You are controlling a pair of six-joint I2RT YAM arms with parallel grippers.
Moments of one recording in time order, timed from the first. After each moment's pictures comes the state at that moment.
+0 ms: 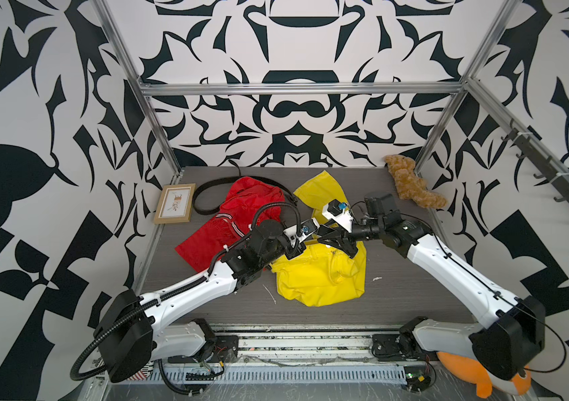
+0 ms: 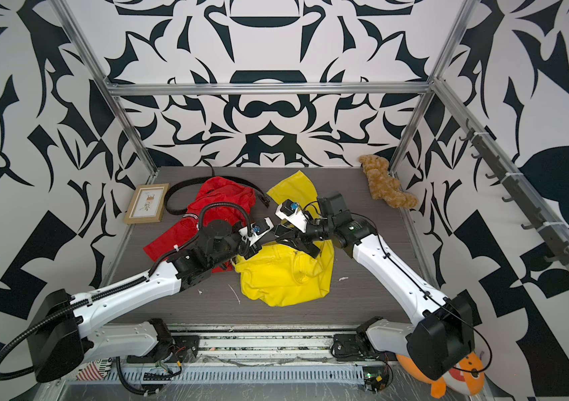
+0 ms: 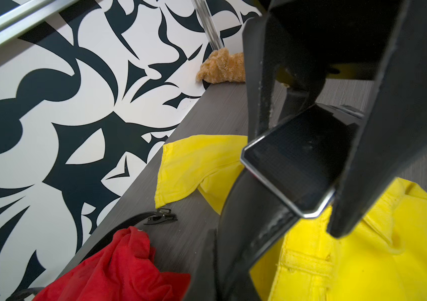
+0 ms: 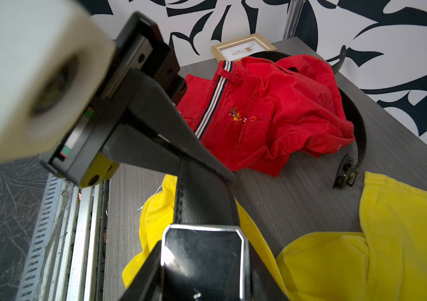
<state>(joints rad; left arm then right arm) -0.89 1.24 0.82 0.11 -0.02 0.44 0.47 1.25 1.06 -0.51 -0.74 -0.43</state>
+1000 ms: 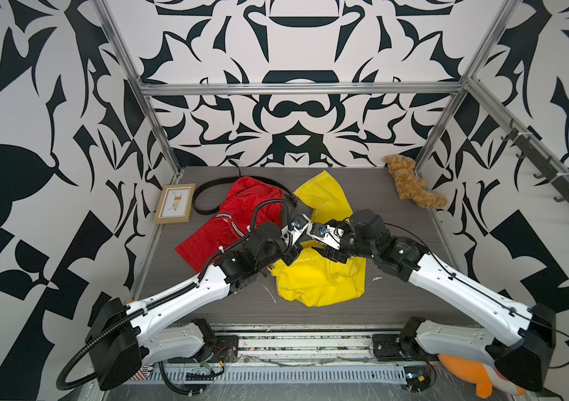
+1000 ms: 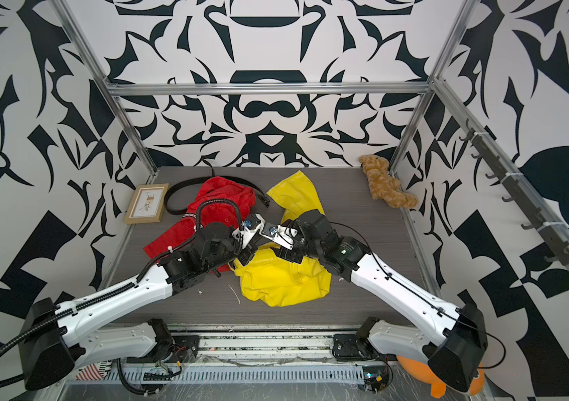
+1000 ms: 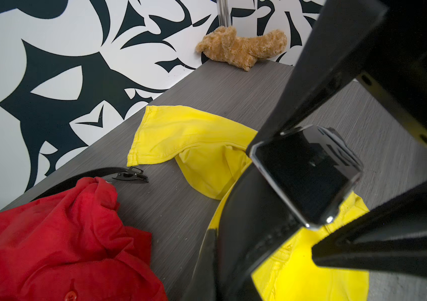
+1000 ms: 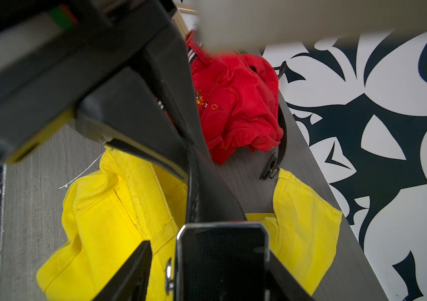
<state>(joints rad) -0.91 1.16 0.82 -0.05 -0.05 0.13 0.76 1.15 0.99 -0.41 -0.17 -0.56</state>
